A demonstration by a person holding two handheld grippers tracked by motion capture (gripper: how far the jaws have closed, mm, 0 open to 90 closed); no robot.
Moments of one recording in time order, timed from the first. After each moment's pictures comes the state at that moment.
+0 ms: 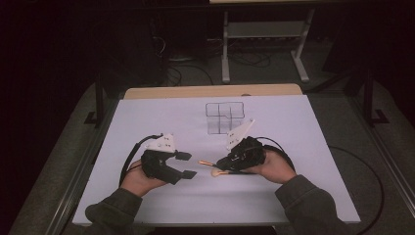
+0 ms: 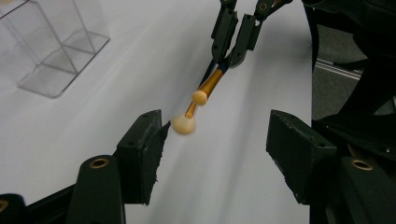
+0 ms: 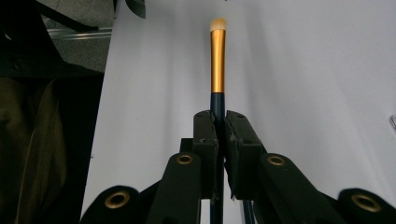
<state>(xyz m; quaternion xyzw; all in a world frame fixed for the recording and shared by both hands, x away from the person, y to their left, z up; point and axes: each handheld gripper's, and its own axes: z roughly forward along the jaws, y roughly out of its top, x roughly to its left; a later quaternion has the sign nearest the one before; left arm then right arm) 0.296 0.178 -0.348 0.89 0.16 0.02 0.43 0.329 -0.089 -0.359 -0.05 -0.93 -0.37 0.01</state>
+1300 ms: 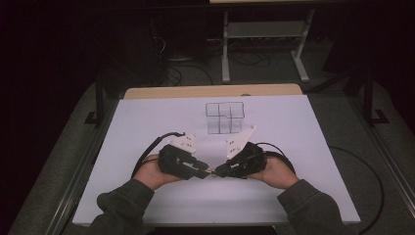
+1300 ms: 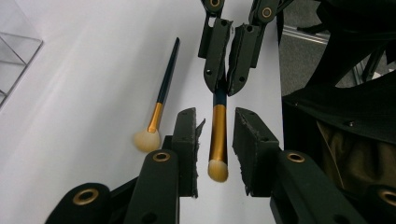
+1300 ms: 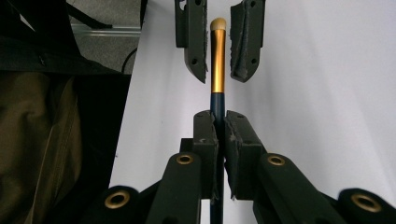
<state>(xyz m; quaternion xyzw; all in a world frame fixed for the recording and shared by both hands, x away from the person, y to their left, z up) 0.305 0.140 -0.344 0.92 0.09 -0.04 0.39 0.308 -0.087 -0.352 0.00 -0.92 -0.38 0.00</state>
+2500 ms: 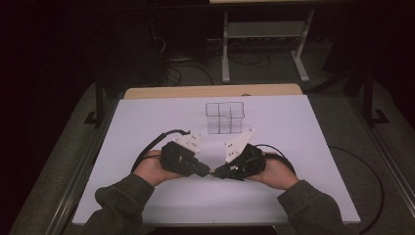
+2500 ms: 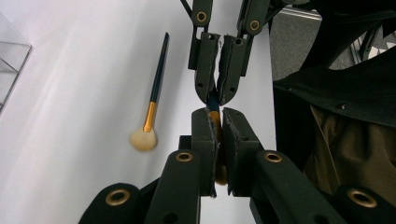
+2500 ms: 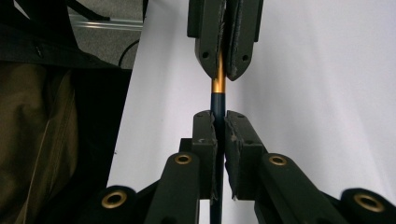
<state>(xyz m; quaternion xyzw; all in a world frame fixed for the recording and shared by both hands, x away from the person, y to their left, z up) 0.304 0.129 -0.328 0.93 0.05 -0.04 0.35 0.303 -0.084 -0.351 0.01 -0.93 -0.38 -0.01</state>
